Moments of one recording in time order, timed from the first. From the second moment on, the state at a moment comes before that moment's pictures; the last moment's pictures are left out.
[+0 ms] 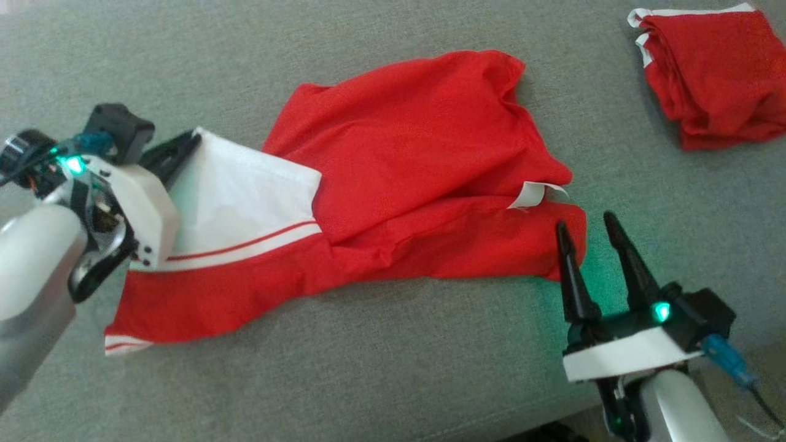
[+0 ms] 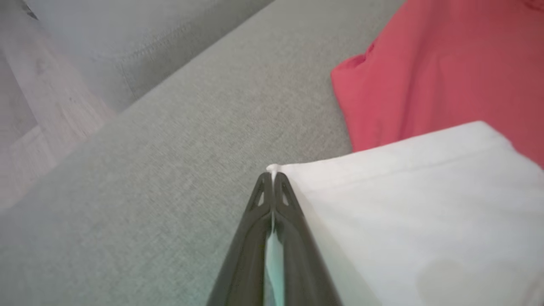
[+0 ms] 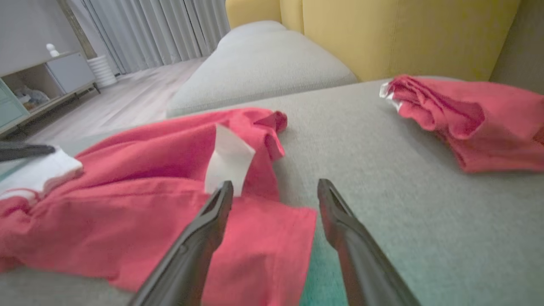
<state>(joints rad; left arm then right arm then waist) -0.84 0.69 -0.95 0.39 -0.72 -0.13 0.25 -0.06 -0.05 0.15 0.14 0.20 0.13 -0.26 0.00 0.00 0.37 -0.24</state>
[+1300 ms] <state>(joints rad) -0.88 0.72 -0.97 0.34 -0.67 -0.12 0.18 -0.33 -0.48 0.57 0.48 0.67 0.13 -0.24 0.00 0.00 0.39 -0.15</state>
